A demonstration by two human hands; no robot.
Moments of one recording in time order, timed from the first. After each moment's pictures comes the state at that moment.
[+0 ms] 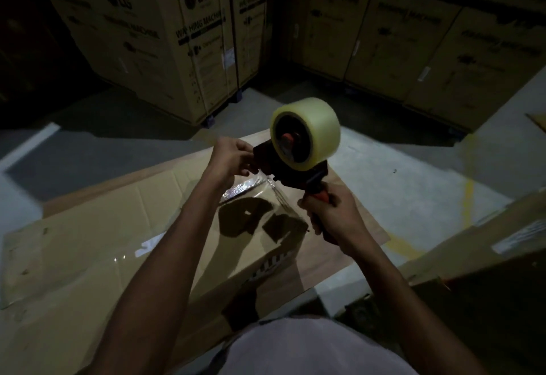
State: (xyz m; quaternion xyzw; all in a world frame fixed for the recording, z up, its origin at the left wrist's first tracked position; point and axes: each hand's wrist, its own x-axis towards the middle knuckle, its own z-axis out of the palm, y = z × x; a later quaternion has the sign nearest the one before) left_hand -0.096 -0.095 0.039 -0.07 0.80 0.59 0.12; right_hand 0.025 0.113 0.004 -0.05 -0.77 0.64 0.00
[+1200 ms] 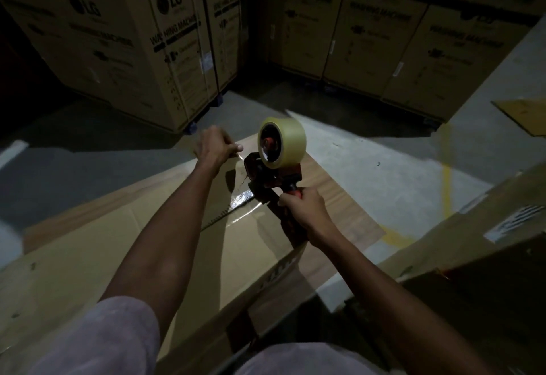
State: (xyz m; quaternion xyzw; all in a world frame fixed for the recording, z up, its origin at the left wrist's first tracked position) left_hand -0.189 -0.117 0.003 0.01 0.93 0.37 0.02; right_hand -0.017 0.062 -0.017 -0.22 -0.79 0.57 -0.04
